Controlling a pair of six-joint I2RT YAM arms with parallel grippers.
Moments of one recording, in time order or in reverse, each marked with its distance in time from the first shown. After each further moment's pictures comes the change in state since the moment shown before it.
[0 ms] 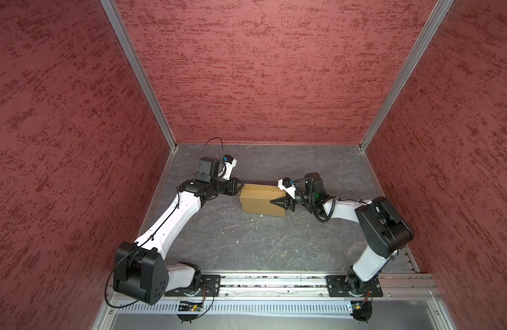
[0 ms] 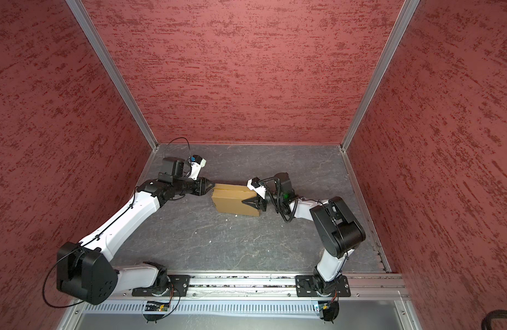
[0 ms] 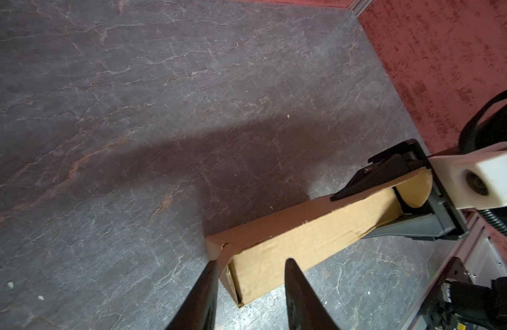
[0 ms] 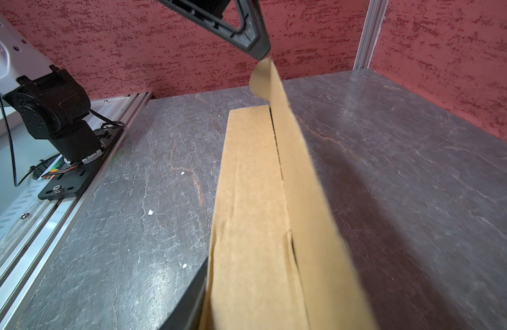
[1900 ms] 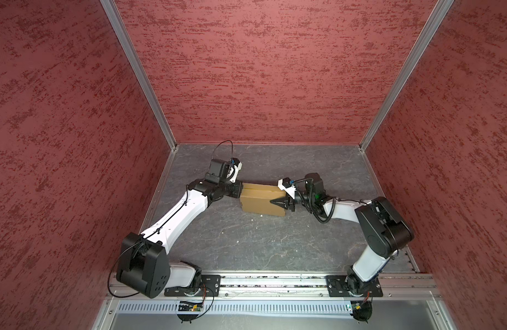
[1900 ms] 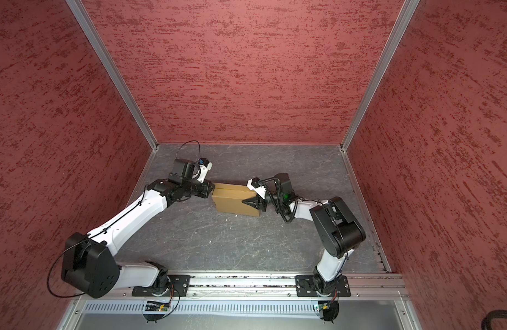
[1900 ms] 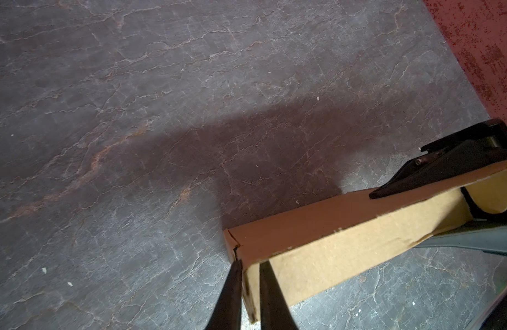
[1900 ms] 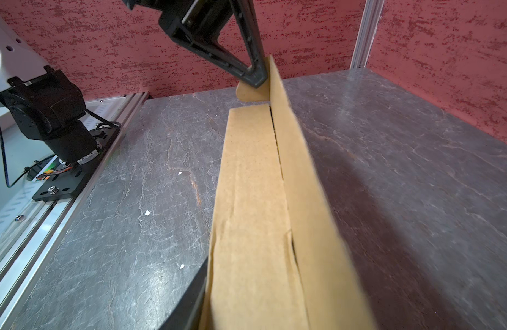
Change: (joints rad) left arm -0.086 0.051 0.005 -0.005 -0.167 0.013; right arm 0.001 0.000 -0.005 0.004 0.021 0.002
